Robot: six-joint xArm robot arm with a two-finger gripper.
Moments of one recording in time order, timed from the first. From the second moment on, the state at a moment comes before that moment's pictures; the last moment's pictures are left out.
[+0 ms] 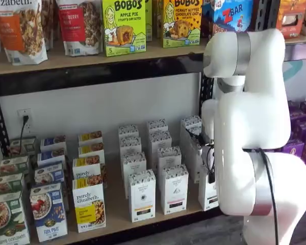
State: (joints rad) arm -0.31 0.93 -1.32 -0.30 0.37 -1.60
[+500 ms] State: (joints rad) arm -0.30 0.68 -1.01 -0.35 0.31 -1.53
